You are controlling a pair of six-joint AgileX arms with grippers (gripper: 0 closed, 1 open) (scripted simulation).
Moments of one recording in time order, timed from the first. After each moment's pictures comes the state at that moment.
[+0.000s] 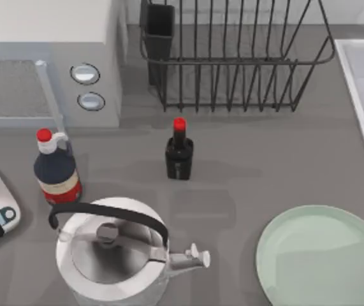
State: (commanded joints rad) left arm 0.00 0.00 0.00 0.00 0.00 0.00; right arm -0.11 1.34 0.68 -0.92 0.00 -0.36
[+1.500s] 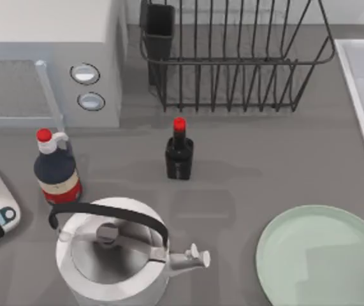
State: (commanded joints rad) left arm 0.00 0.00 0.00 0.00 0.00 0.00; right arm -0.11 1.51 0.52 -0.58 0.00 -0.35
